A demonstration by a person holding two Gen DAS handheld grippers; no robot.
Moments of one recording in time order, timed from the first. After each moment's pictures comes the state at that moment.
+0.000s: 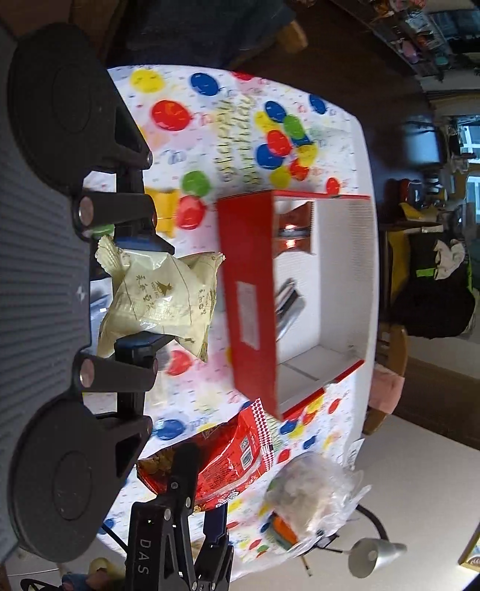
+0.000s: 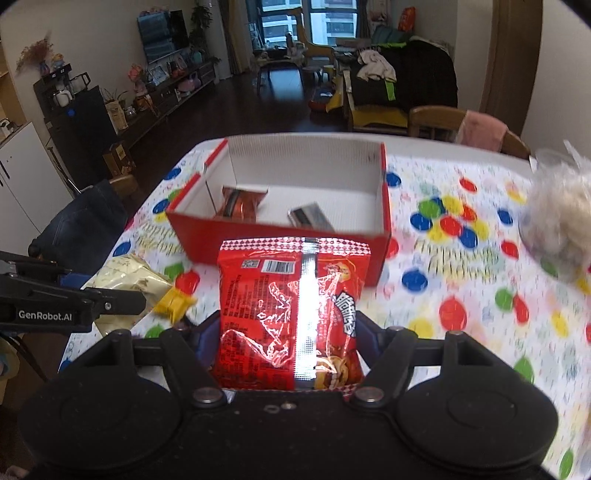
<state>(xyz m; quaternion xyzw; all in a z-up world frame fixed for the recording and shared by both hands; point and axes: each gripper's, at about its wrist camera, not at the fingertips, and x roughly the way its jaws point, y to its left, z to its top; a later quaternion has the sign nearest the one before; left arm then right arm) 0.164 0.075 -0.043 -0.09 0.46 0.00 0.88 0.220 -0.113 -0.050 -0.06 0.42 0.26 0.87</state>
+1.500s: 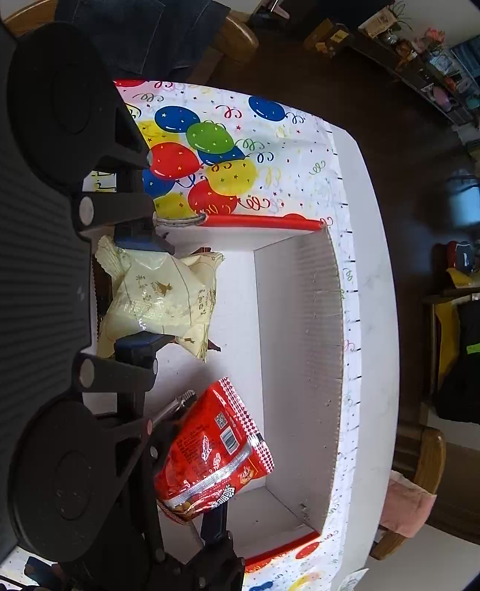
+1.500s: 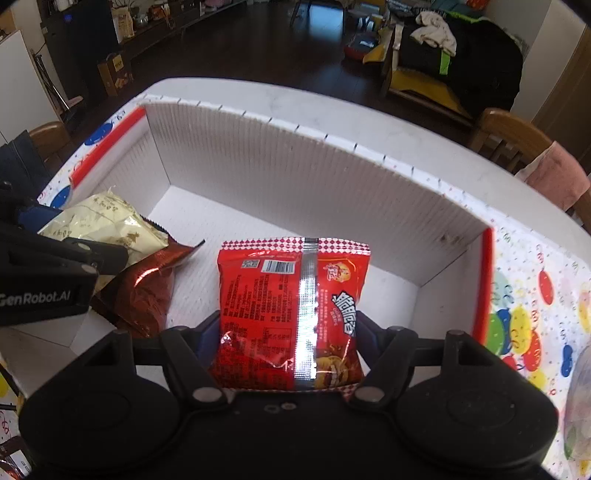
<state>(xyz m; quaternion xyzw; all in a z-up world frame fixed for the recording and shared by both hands) 0.406 0.120 -0.111 -0.05 0.56 0.12 0.82 0.446 0.018 -0.150 -0.20 0.50 0.28 0.80</state>
